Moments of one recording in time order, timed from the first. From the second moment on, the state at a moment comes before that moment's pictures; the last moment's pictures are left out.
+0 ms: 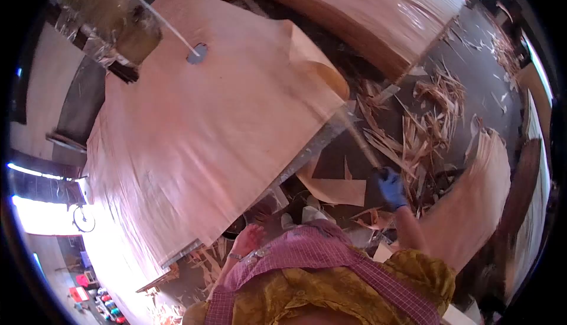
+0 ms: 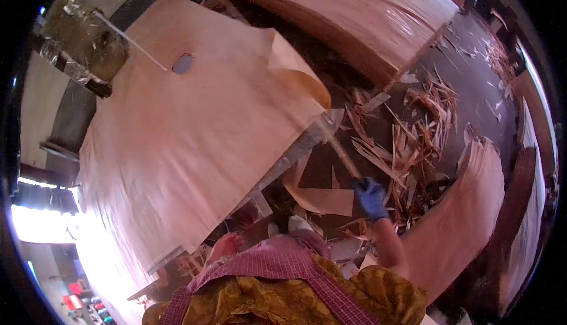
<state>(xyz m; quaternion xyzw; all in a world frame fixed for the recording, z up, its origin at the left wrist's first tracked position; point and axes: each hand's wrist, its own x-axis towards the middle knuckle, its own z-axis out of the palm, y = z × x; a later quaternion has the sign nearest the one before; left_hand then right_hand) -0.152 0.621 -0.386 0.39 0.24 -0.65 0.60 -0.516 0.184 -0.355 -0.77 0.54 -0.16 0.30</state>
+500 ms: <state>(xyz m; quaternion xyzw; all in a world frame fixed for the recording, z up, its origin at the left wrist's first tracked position) -0.105 0.493 -0.271 0.72 -0.15 -0.41 0.54 -0.229 0.420 -0.368 -0.71 0.21 -0.14 0.66</state>
